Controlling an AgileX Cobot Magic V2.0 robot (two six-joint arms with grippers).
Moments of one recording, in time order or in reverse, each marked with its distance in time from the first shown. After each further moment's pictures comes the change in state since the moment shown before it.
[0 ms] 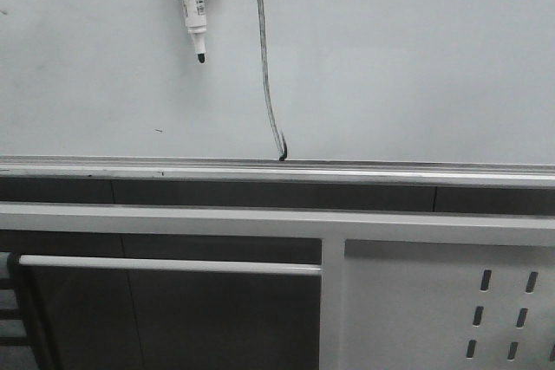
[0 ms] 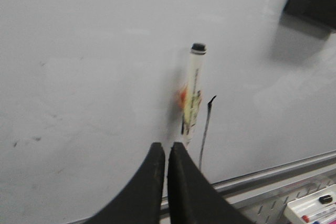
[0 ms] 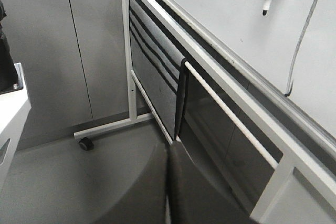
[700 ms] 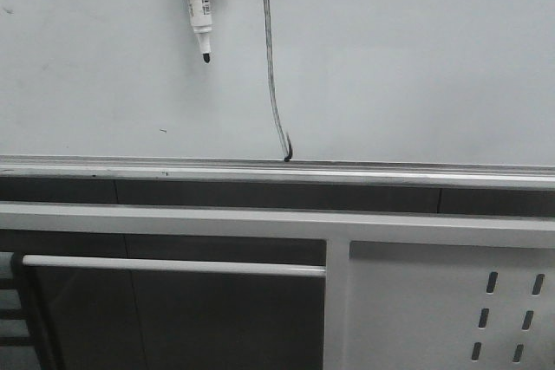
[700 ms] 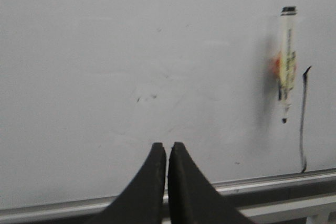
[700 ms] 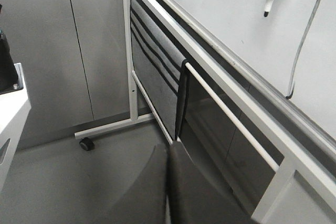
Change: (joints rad) left arm 0.278 -0.422 0.340 0.426 -0.035 -0.288; right arm 0.000 0.000 0.000 0.000 0.000 0.000
